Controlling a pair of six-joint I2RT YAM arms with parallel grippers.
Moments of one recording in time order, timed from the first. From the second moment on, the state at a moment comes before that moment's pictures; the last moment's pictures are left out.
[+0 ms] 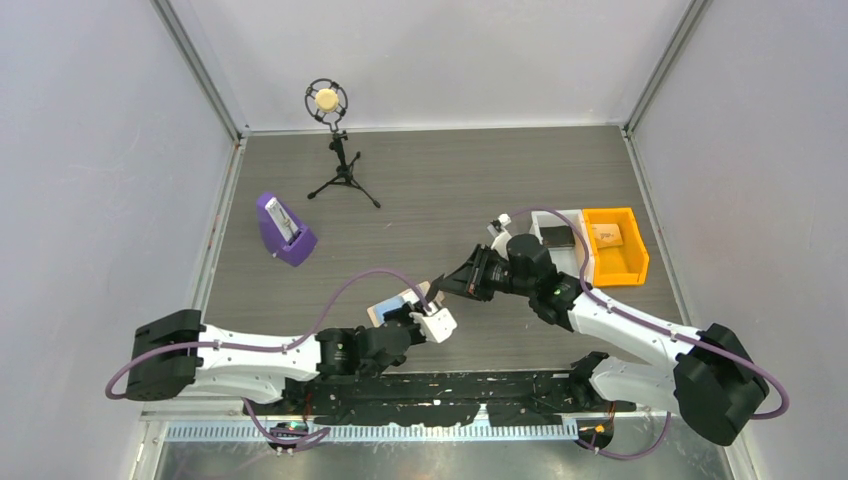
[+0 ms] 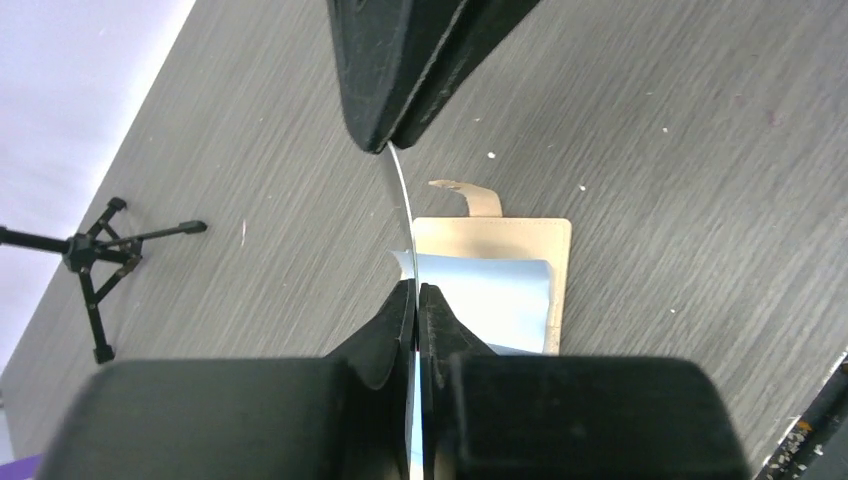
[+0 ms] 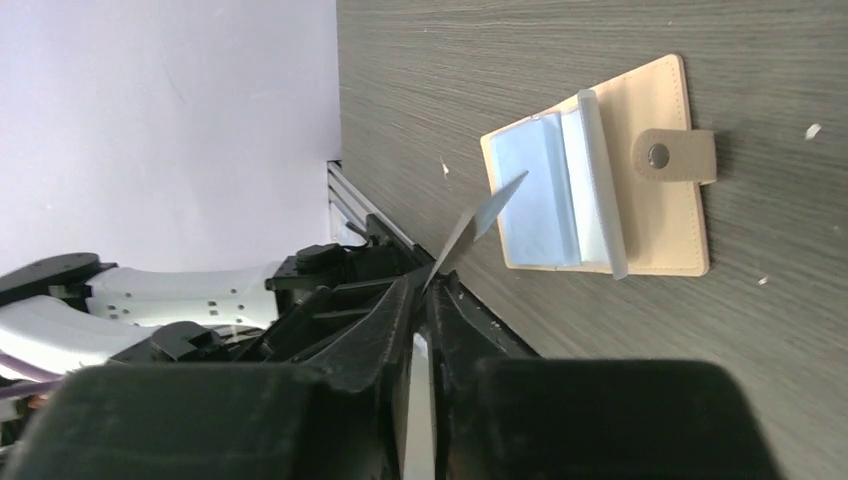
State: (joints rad) left arm -1.40 1.11 0.44 0.25 -0.67 0.29; right arm 0.71 1.10 0.53 0.15 -0.38 1.14
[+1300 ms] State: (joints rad) left arm -1.12 0.85 0.61 -0.23 0.18 -0.40; right arm 0.61 0.91 0.74 -0.19 -0.87 0.19
